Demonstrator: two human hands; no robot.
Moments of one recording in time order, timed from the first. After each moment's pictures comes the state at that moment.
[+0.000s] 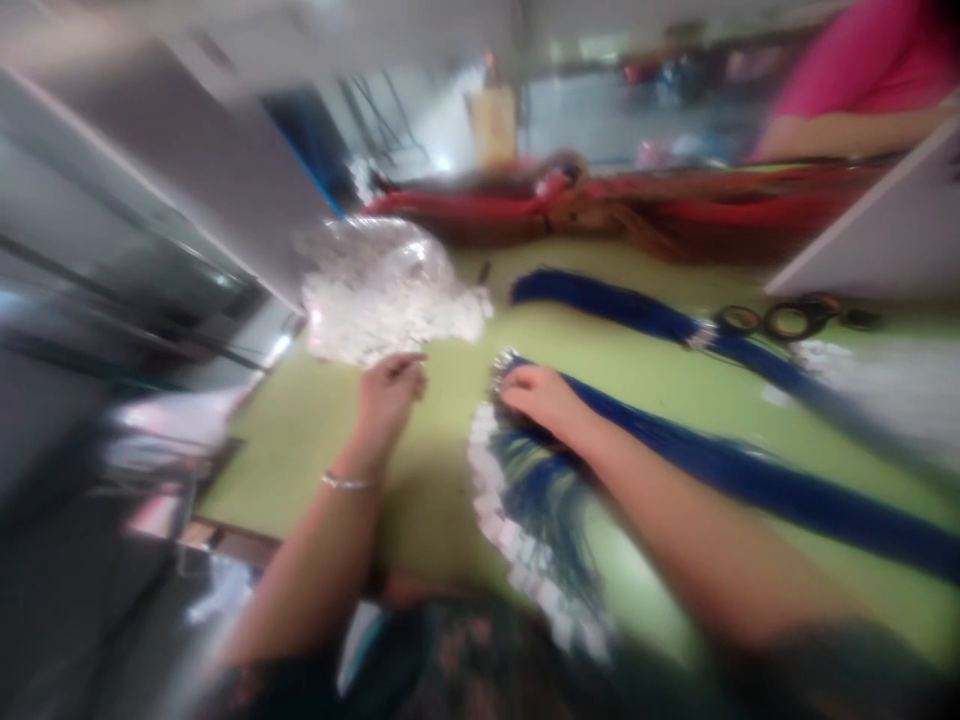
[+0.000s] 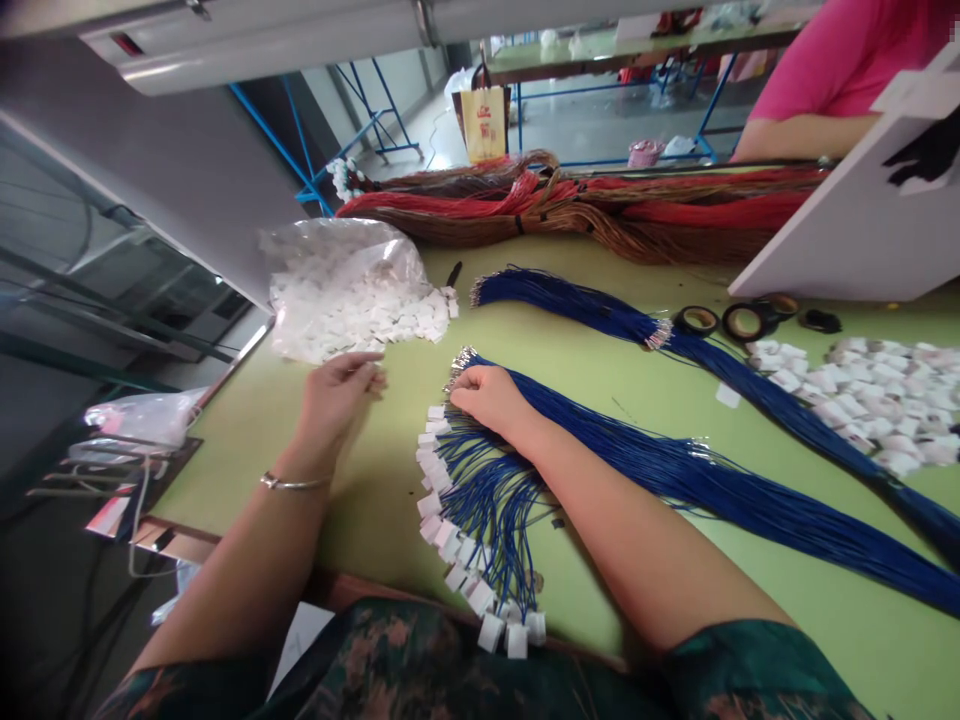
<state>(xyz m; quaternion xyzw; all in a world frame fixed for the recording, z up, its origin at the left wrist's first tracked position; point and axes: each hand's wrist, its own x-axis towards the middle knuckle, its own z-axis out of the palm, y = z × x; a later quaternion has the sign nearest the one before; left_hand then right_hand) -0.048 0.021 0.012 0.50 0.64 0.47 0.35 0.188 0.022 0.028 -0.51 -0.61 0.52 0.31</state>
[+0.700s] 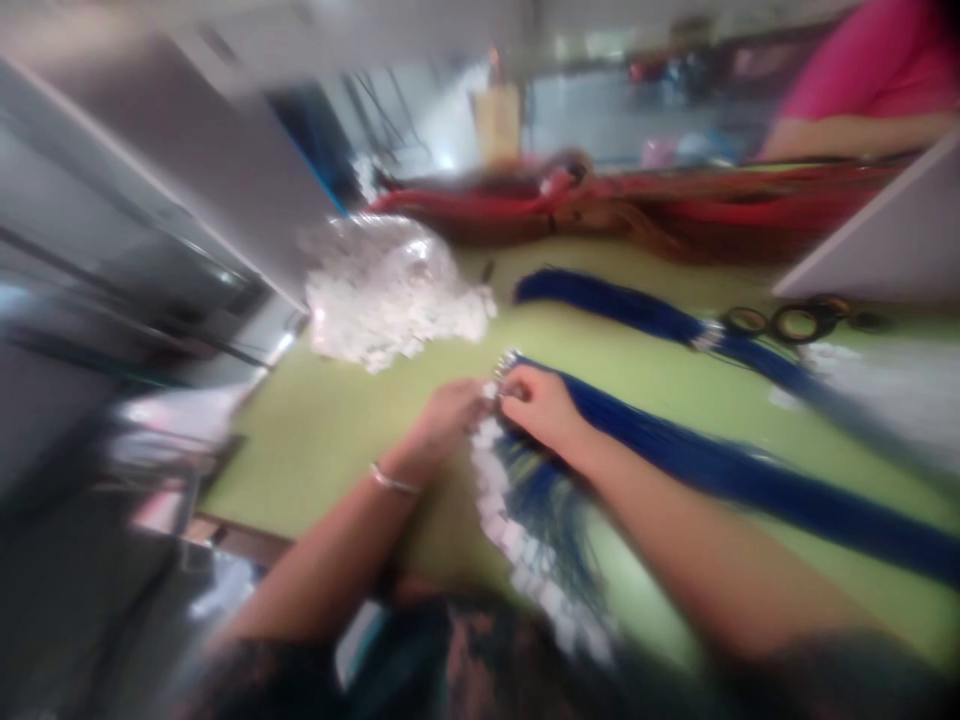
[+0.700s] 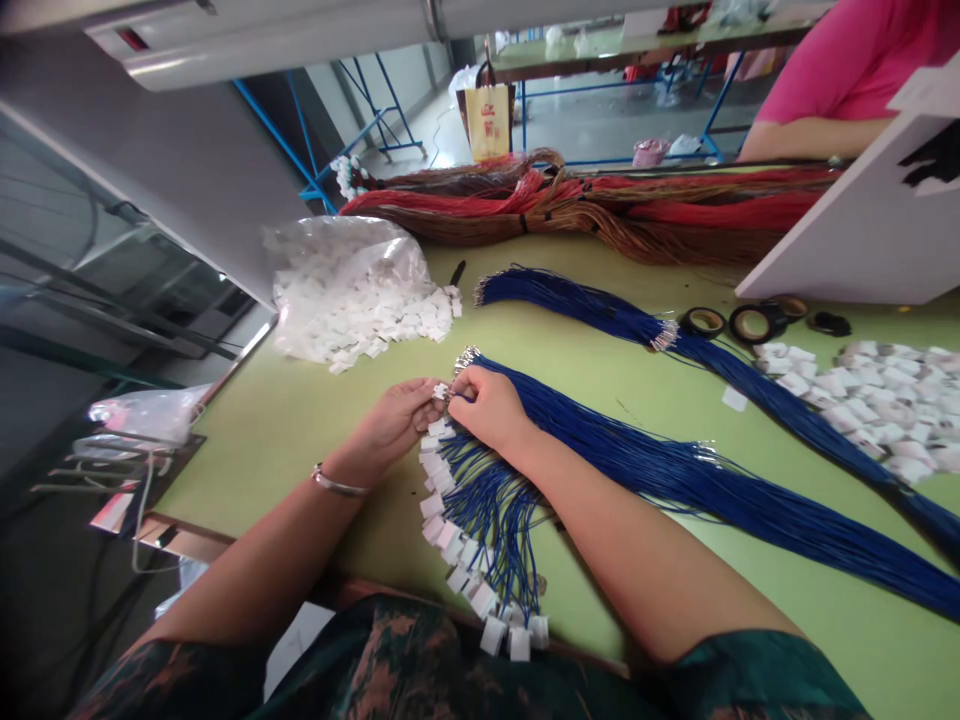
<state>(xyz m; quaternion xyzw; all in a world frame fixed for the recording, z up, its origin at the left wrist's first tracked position) 0.016 0.005 0.002 0.42 0.53 0.43 0.60 0.181 0.013 0.016 -0.50 -0.68 0.40 0.37</state>
